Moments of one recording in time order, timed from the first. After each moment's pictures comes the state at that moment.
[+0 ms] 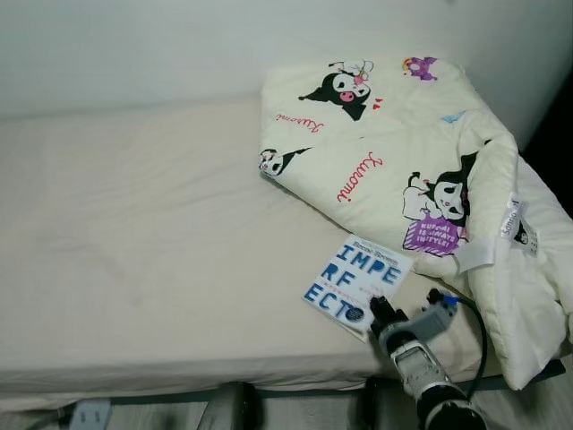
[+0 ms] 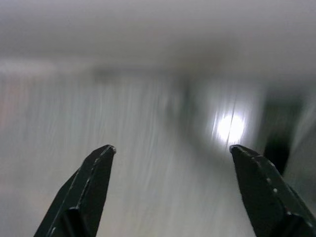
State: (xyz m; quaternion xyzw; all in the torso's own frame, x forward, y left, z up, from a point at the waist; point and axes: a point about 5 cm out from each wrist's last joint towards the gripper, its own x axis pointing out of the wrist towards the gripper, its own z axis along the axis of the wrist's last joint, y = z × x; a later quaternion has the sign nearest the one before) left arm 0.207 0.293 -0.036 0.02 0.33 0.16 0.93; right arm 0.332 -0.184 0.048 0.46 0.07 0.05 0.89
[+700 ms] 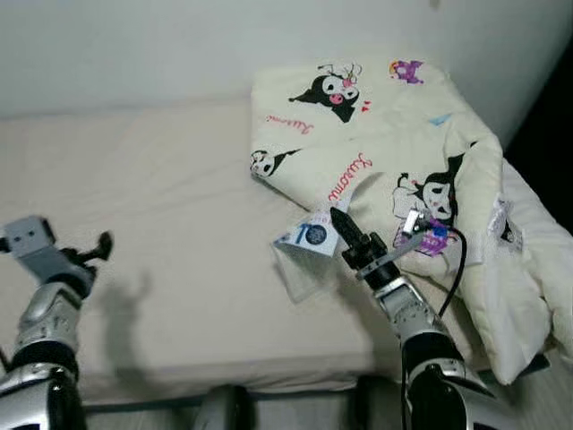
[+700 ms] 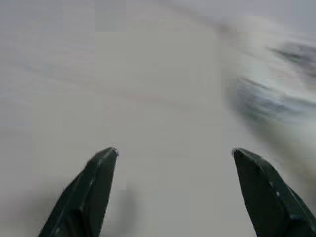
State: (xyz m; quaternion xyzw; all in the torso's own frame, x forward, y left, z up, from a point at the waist) left arm 0.349 0.261 0.112 -0.25 0.00 -0.03 0.97; right arm 0.357 -0.147 0.142 0.42 -0.08 0.37 0.83
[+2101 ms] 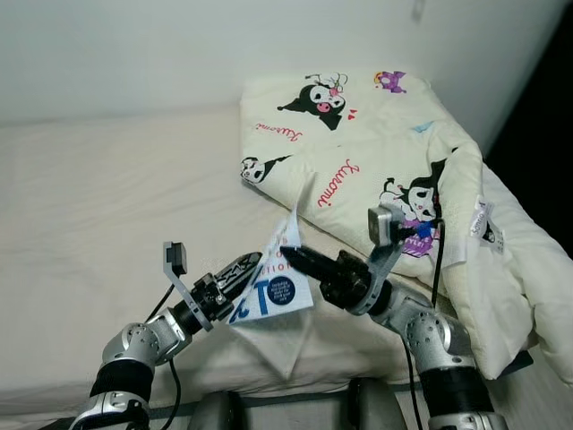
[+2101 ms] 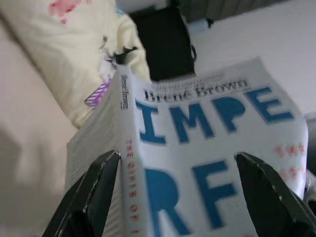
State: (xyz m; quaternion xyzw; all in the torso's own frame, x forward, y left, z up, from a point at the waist) left arm 0.306 0.144 0.083 -0.54 0.12 -0.43 0.72; right arm 0.296 -0.112 0.145 0.27 0.02 0.61 0.75
